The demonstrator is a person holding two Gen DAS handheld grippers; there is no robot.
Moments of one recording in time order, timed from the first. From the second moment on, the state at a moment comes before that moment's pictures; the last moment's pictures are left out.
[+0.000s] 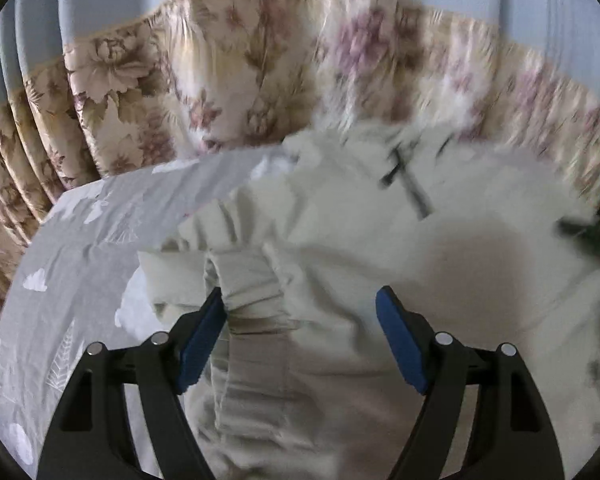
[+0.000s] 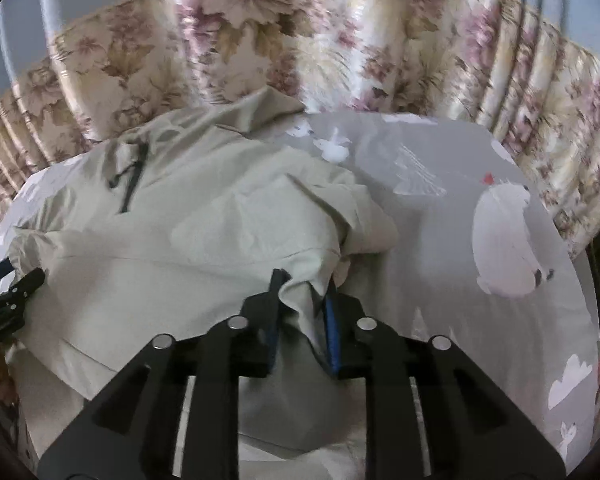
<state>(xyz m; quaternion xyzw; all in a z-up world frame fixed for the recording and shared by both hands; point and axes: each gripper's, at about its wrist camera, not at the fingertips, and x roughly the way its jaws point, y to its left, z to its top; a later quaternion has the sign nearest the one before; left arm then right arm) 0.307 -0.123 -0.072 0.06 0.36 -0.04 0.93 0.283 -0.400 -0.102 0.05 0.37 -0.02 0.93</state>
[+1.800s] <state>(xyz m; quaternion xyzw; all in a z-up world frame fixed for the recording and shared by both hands) 0.319 -0.078 -0.095 0.01 0.39 -0.01 0.92 0.366 -0.352 0.016 0.07 0.22 0.36 0.90</state>
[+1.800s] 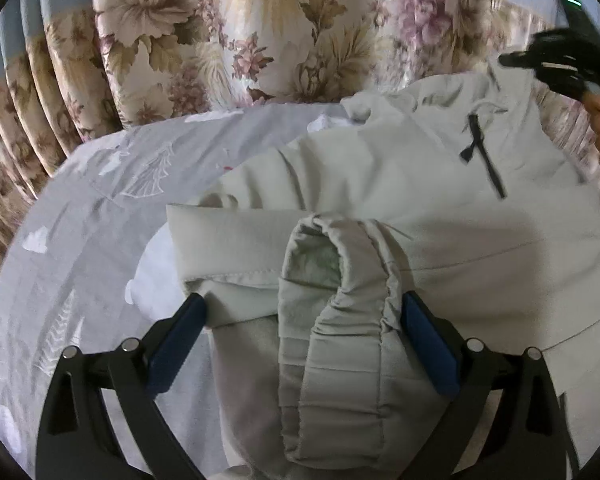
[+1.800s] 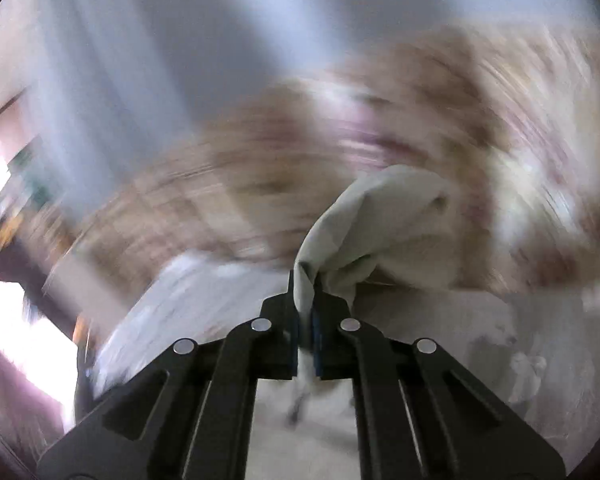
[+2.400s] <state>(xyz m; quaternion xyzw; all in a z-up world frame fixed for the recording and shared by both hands) 0.394 -0.107 0.016 0.05 0.34 -0.05 0.94 0.261 -0.324 -0.069 -0.07 0.30 0.38 0.87</state>
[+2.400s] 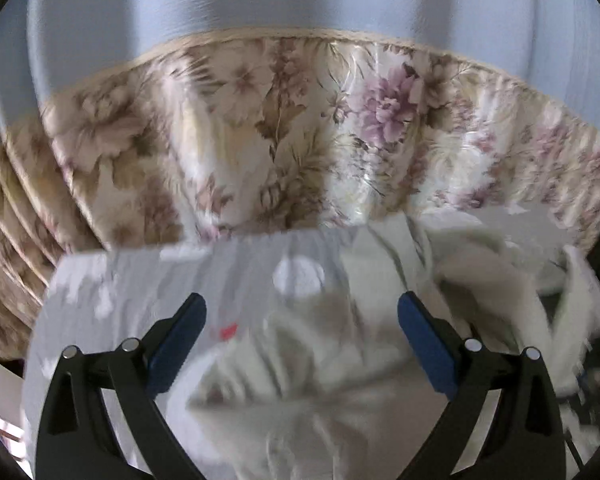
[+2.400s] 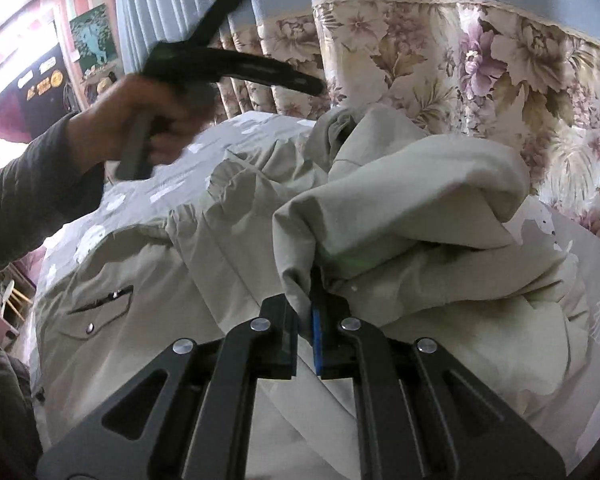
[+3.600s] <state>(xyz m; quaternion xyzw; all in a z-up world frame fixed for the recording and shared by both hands) 0.252 -0.069 -0.035 0.03 0.36 -0.31 0.88 0.251 -0.428 0.002 0.07 0.30 0.19 0.93</state>
